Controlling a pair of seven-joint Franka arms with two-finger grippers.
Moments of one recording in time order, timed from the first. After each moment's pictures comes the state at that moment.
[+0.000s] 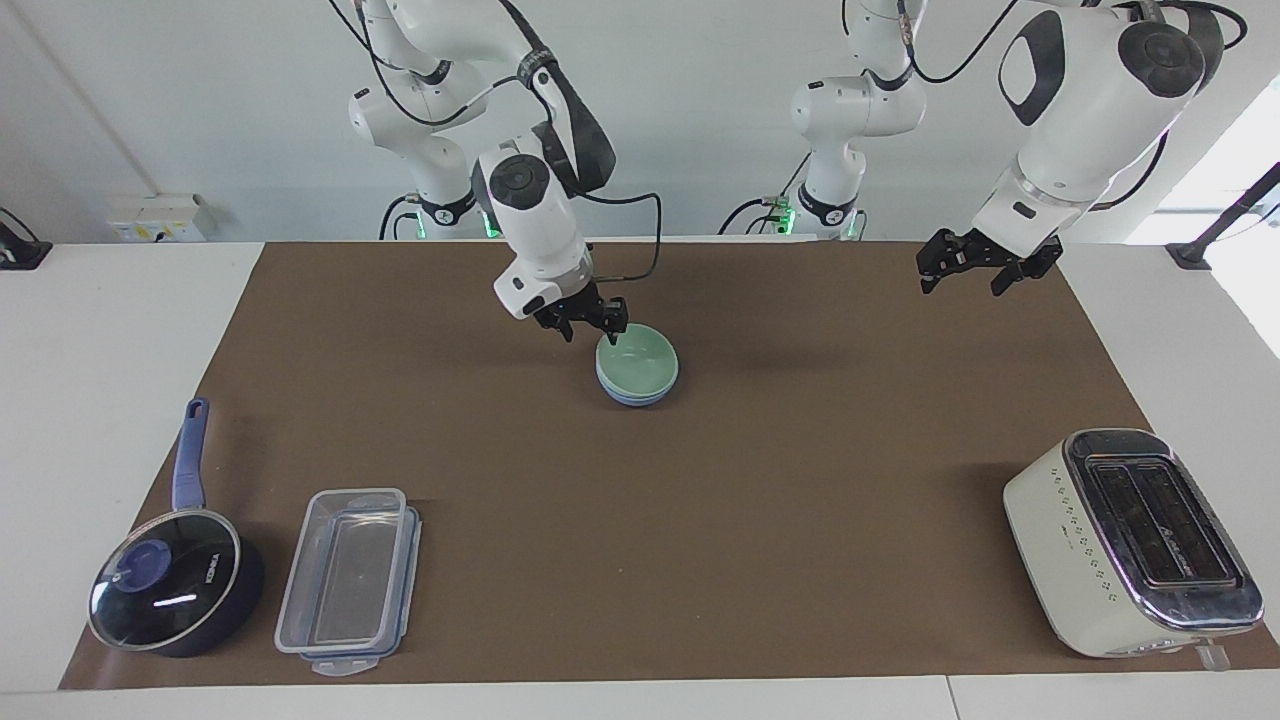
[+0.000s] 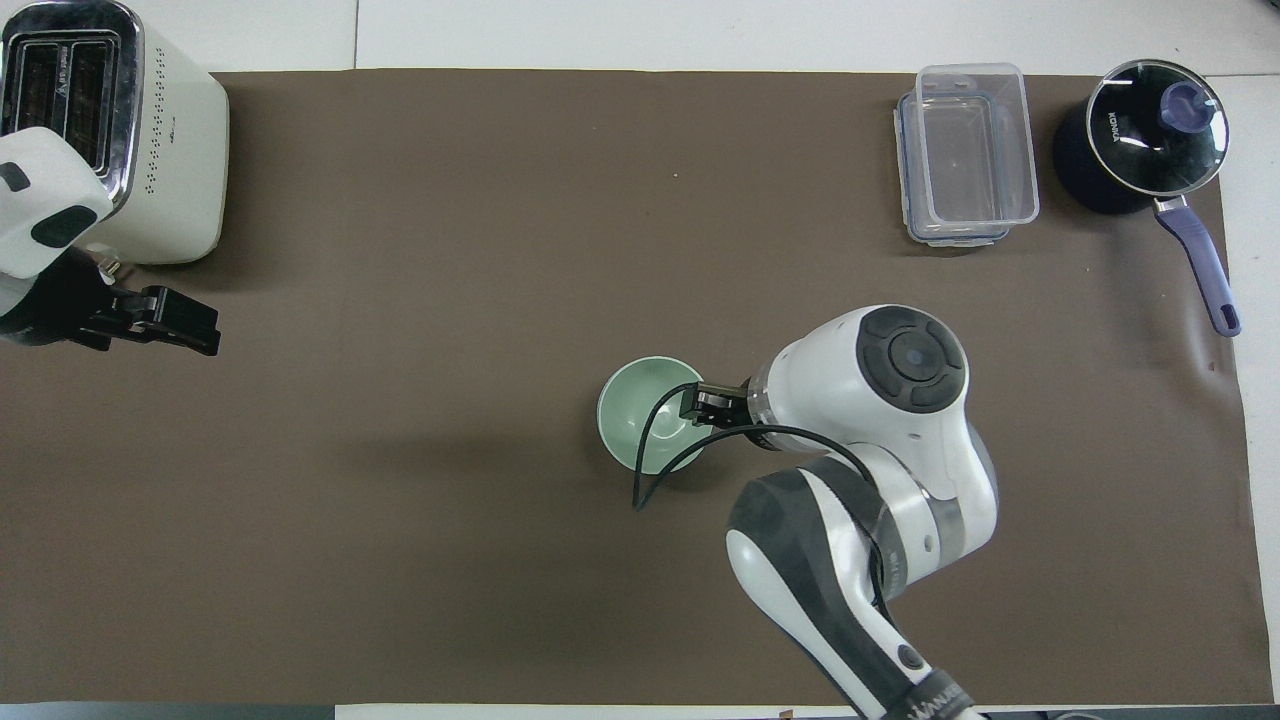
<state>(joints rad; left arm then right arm) -0.02 0.01 -0.10 -1.65 0.00 1.54 0.01 0.46 0.03 0.00 -2.11 0.25 2.14 0.57</state>
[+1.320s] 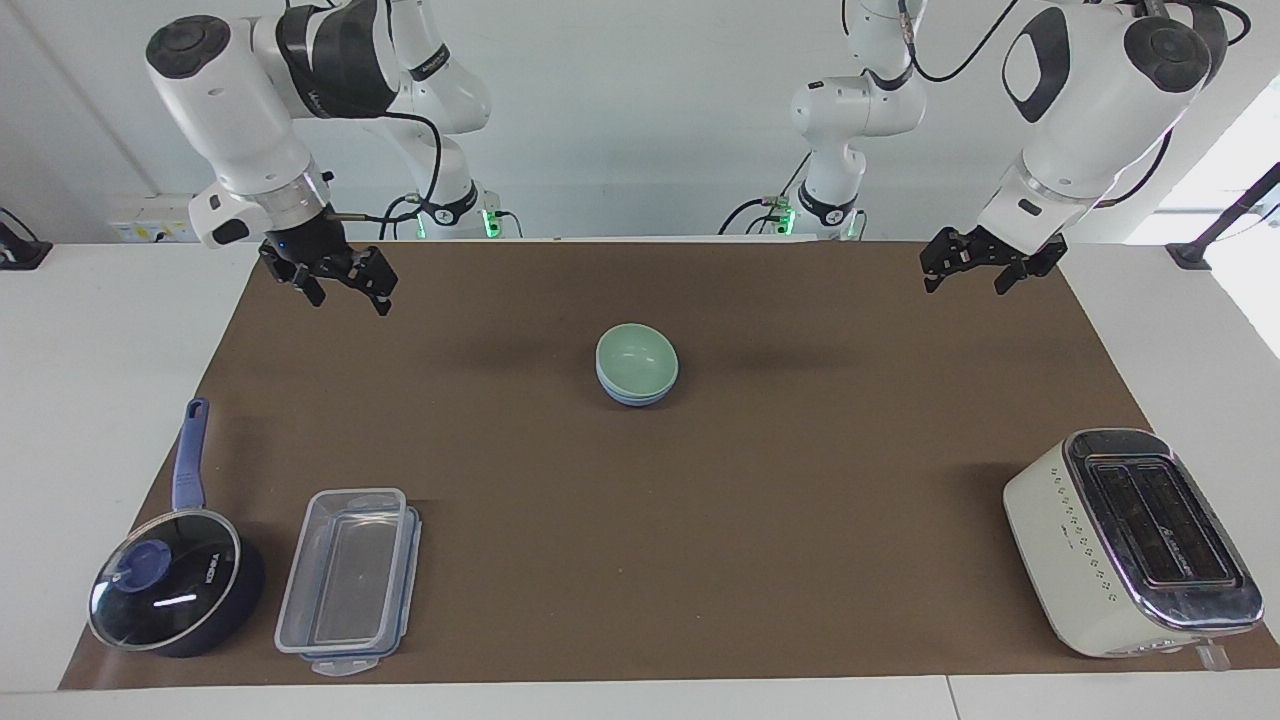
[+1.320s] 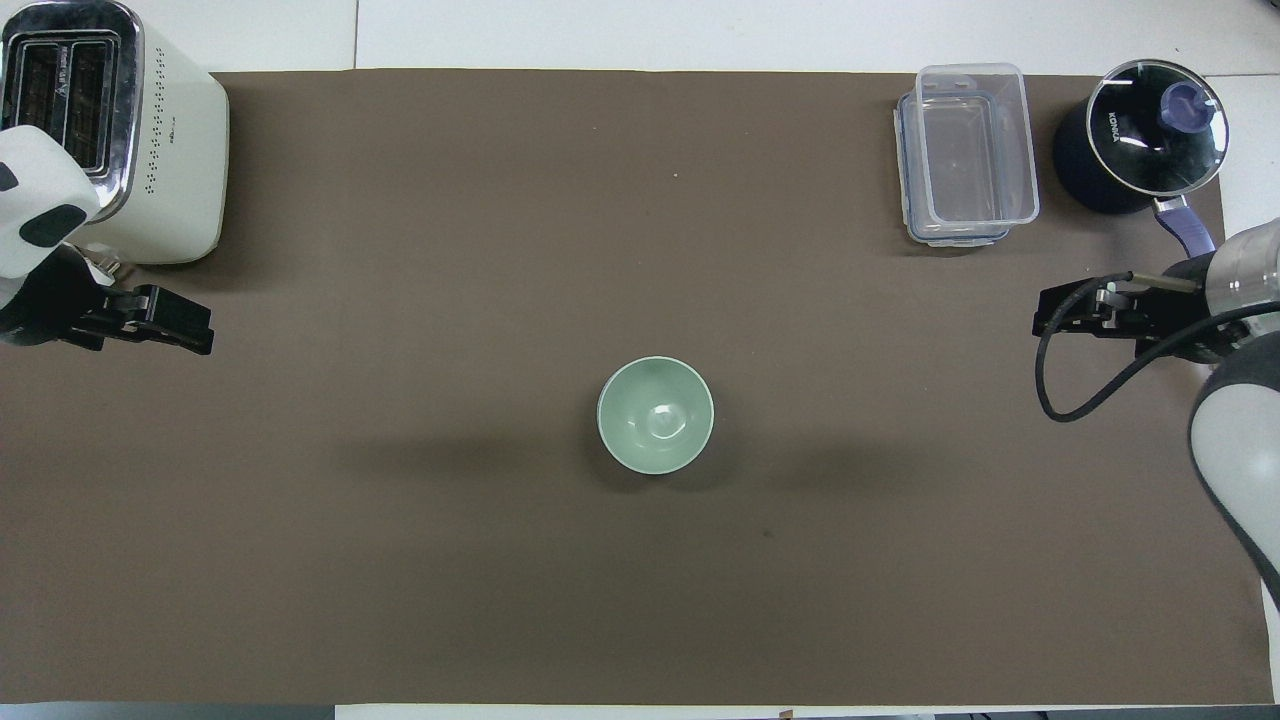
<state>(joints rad) -0.02 0.00 -0.09 -1.65 0.00 1.54 0.01 0.01 -0.09 -0.01 -1.83 0.04 1.75 0.23</state>
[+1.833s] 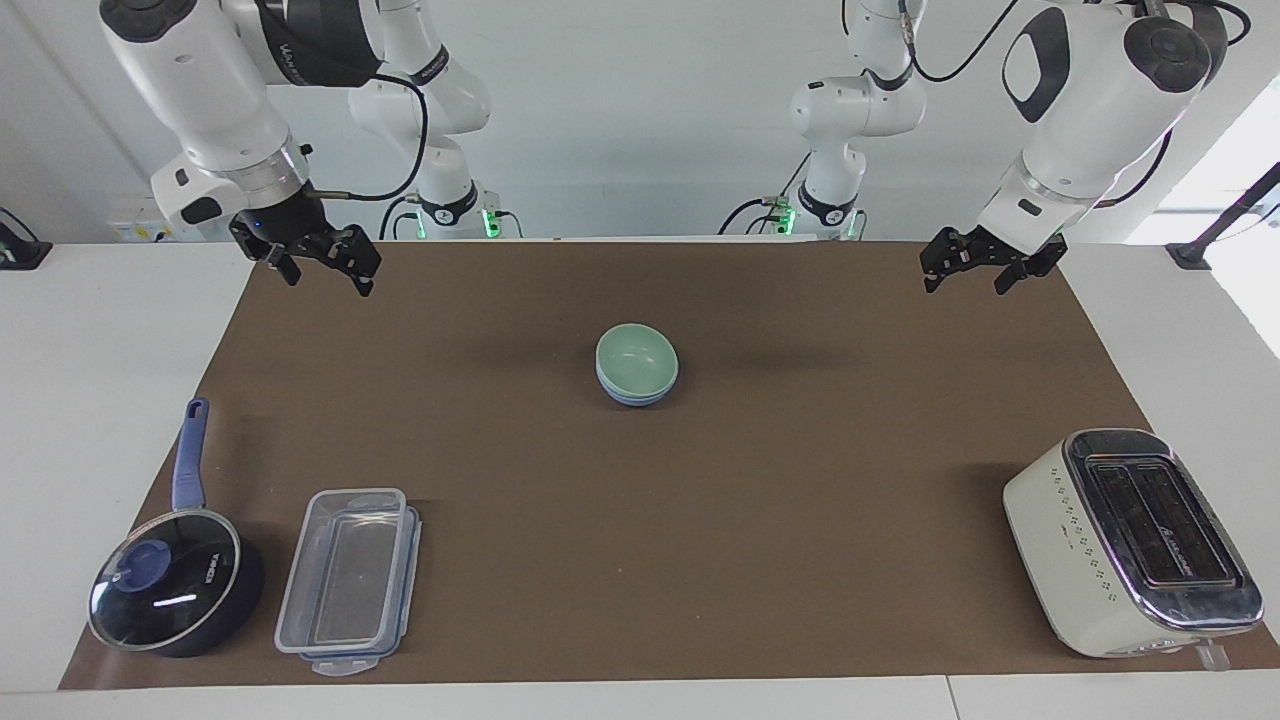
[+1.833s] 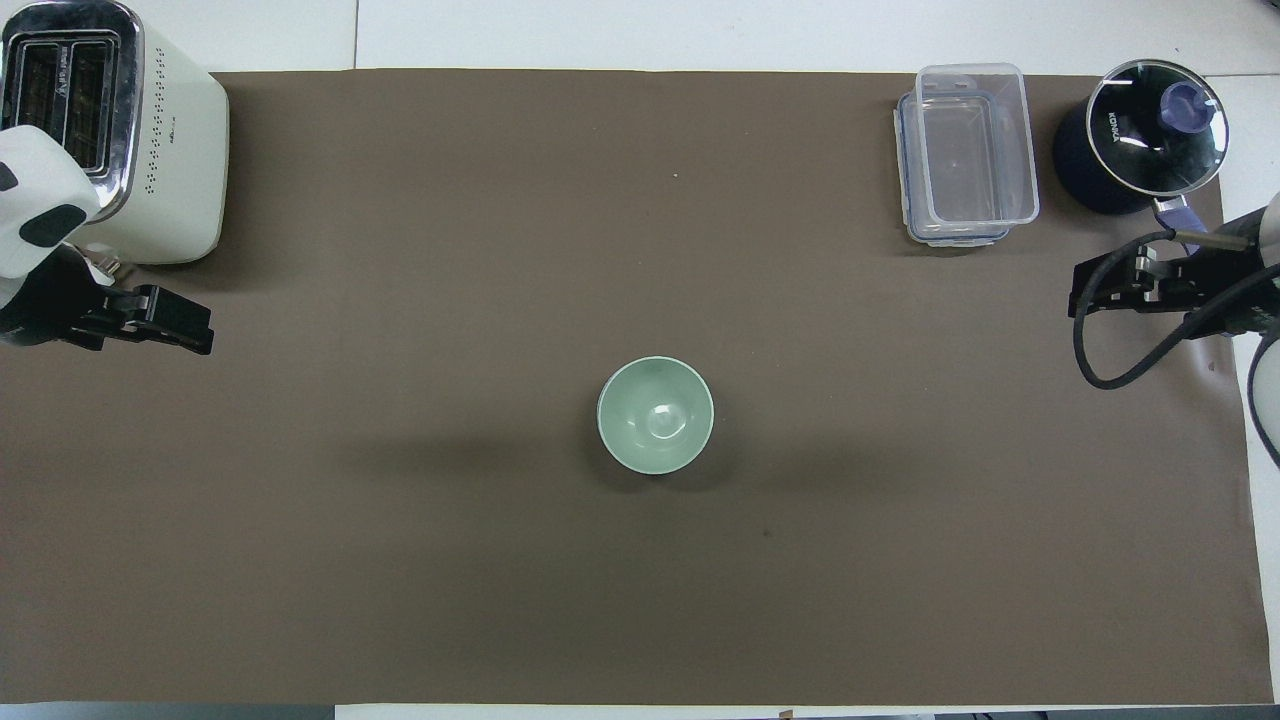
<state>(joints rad) -0.02 0.00 -0.09 -1.65 0.00 1.54 0.01 0.01 -0.01 0.00 -1.64 0.00 1.56 0.21</state>
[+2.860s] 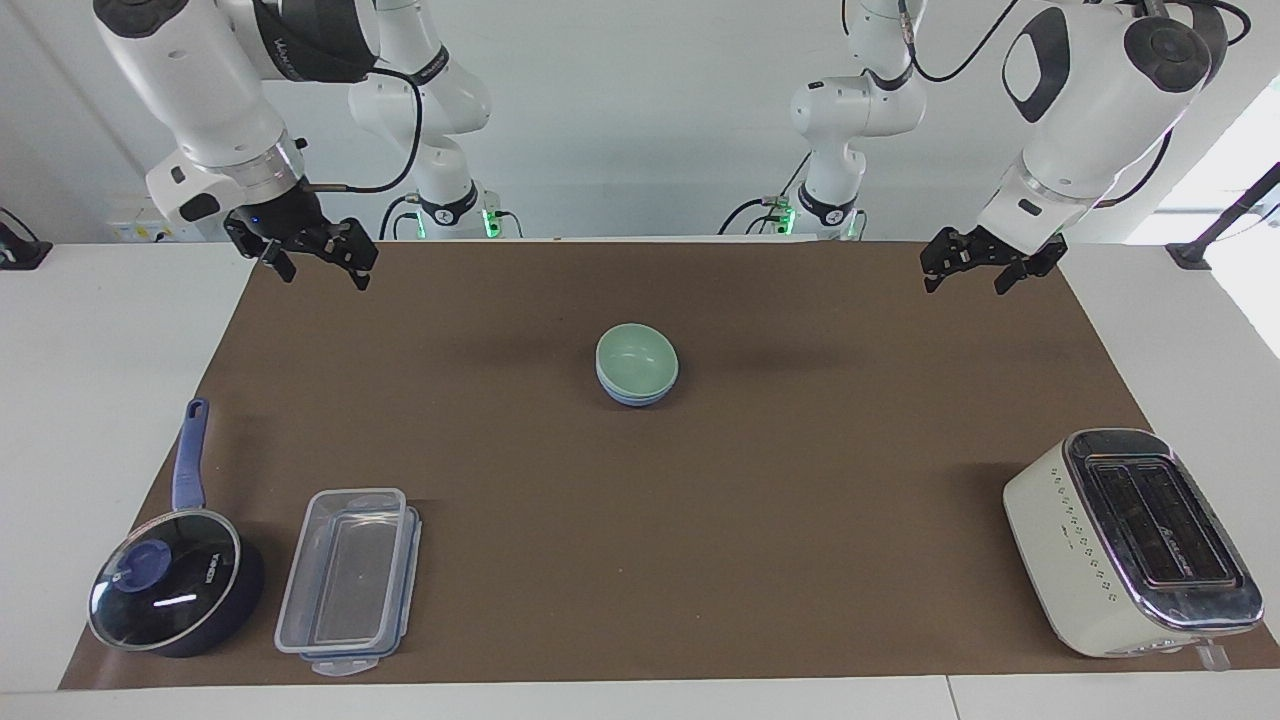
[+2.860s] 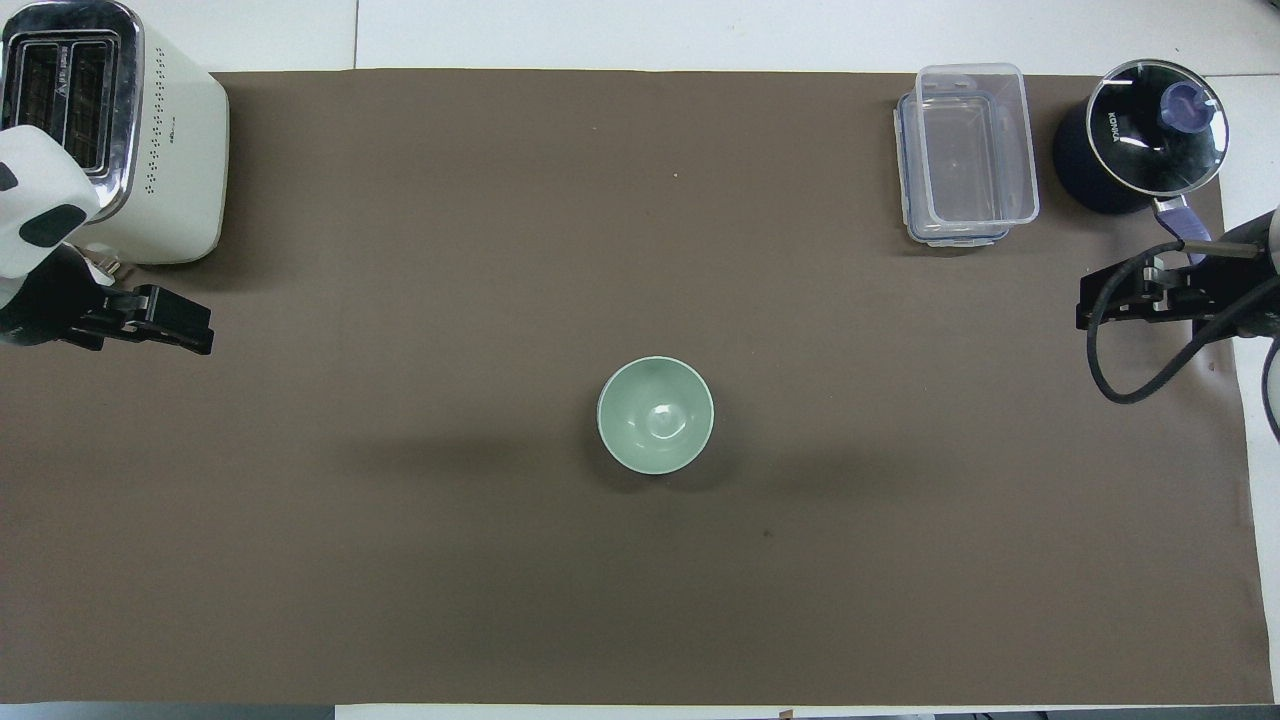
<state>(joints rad) -0.02 0.00 -0.09 -1.65 0.00 1.54 0.01 0.01 -0.02 -0.01 -1.64 -0.01 1.55 0.16</state>
